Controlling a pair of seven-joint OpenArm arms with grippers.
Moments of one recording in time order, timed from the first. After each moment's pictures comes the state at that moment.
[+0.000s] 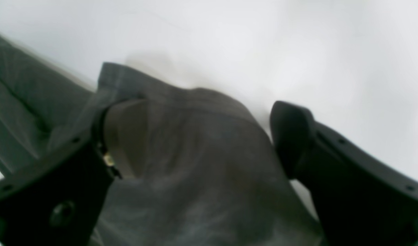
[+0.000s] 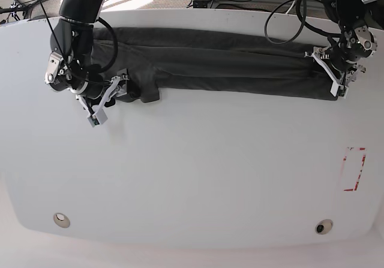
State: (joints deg) left arm 11.1 -9.8 -34.4 91.6 -7.9 -41.9 51.3; right arm 1.1 11.5 20.0 81.9 32.5 40.4 -64.0
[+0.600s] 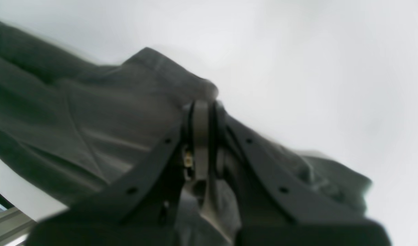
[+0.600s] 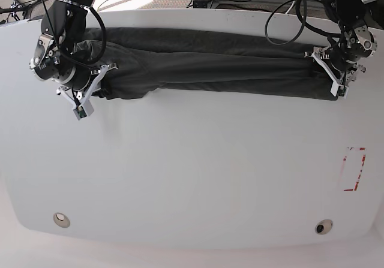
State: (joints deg) left arm 11.1 -9.8 -34.4 91.6 -8.0 -41.8 51.2; right arm -5.5 11.1 25.4 99.7 32.5 40.4 -72.2
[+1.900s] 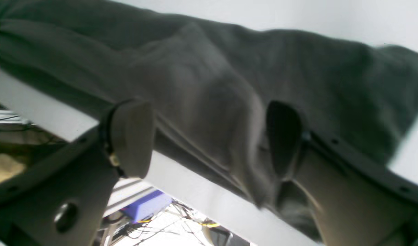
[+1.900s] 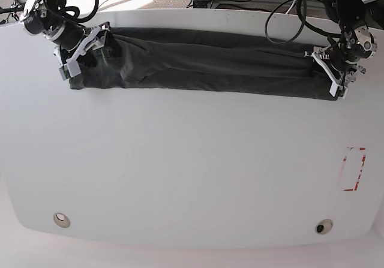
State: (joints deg) left arm 11.4 -10.6 -33.2 91.8 -8.0 -41.8 51.2; right arm -24.1 10.0 35.4 111.1 53.6 40.3 -73.2
